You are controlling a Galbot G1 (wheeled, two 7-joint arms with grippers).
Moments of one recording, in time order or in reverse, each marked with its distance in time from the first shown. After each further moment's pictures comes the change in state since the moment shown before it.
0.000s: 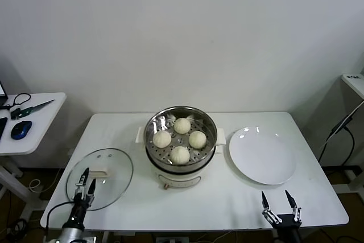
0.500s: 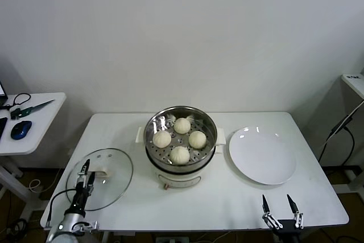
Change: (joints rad) left arm -0.129 0.029 0.024 0.117 0.015 0.029 0.030; right arm -0.049 0.041 0.008 0.051 -0.024 0.026 0.013
